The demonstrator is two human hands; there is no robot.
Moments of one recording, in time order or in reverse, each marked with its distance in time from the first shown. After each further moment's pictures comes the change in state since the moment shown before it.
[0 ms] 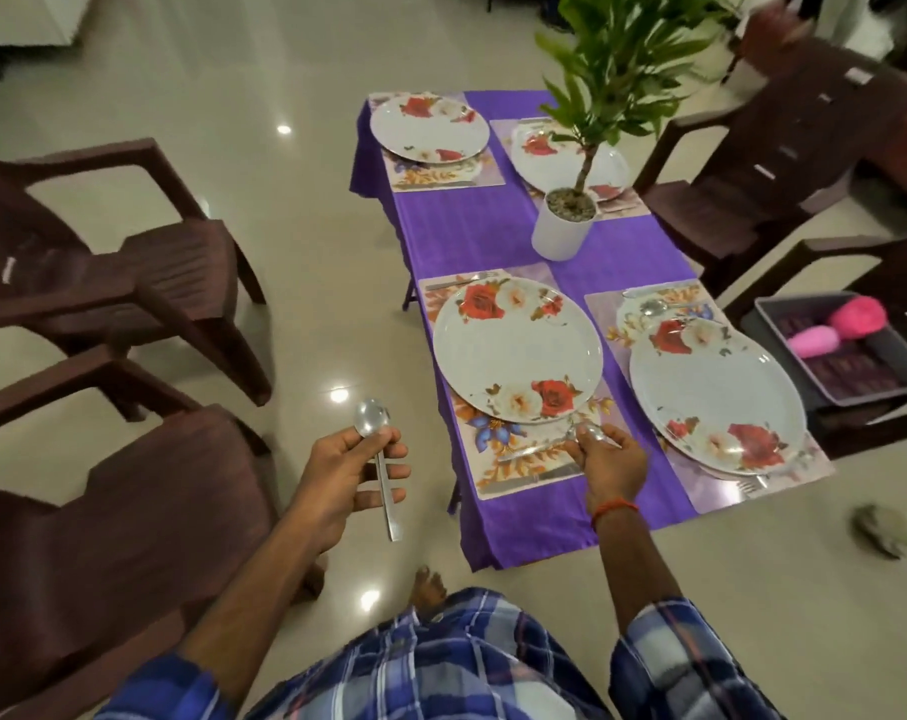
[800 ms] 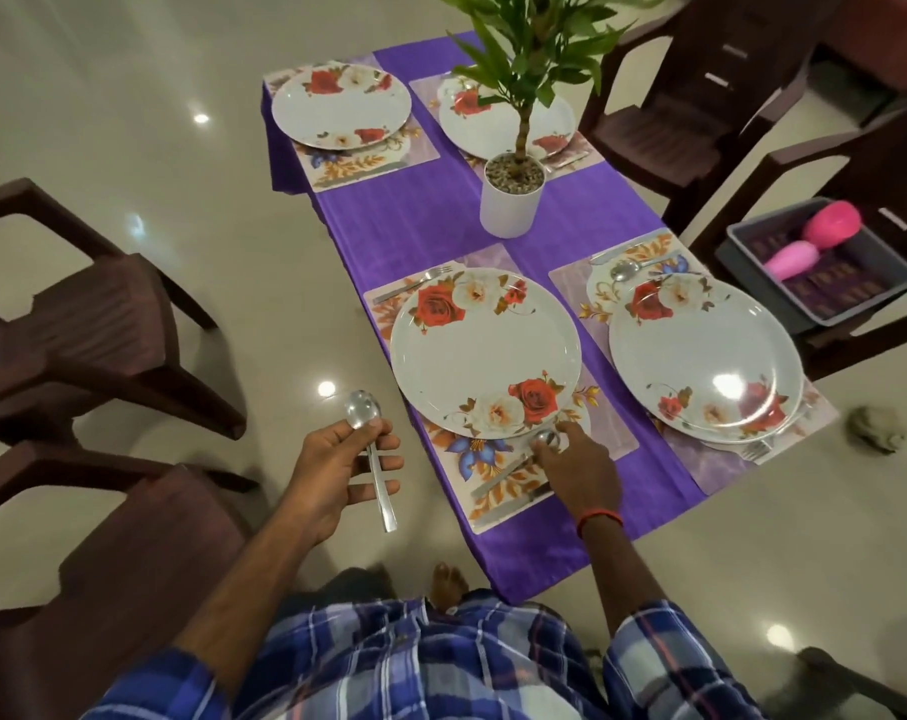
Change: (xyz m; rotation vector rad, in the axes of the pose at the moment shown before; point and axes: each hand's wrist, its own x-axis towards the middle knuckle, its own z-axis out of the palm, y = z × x) left_hand 0.096 0.042 0.034 0.145 -0.087 -0.103; right_hand 0.014 0.008 0.017 -0.984 -0.148 -0.291
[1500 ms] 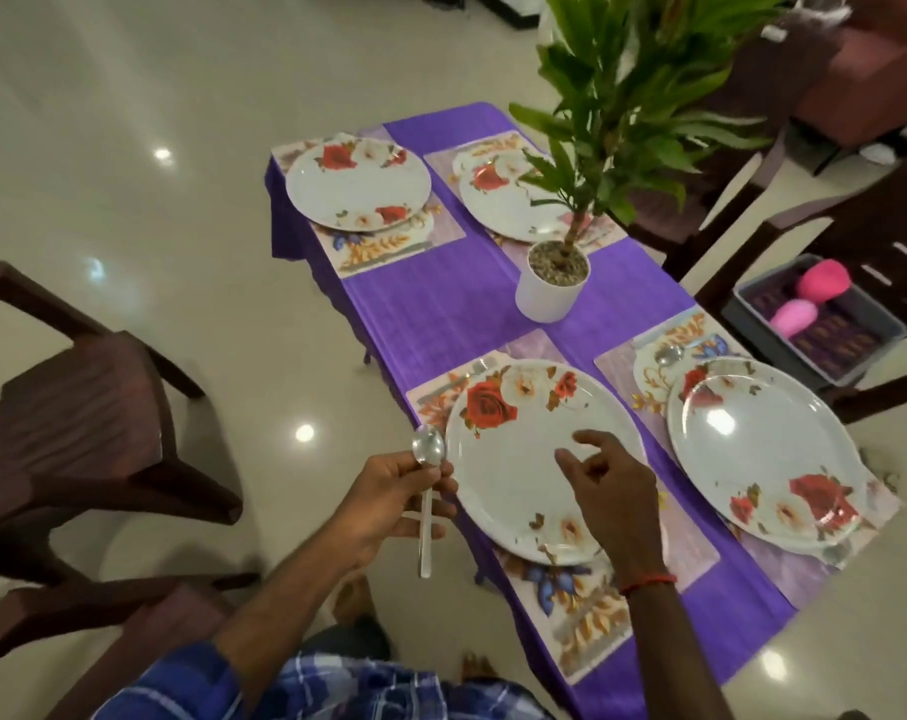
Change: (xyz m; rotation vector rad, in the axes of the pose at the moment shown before) left_hand 0.110 0.108 -0.038 0.212 -0.307 -0.020; right_hand 0.034 -0.164 -0.018 0.229 0.220 -0.146
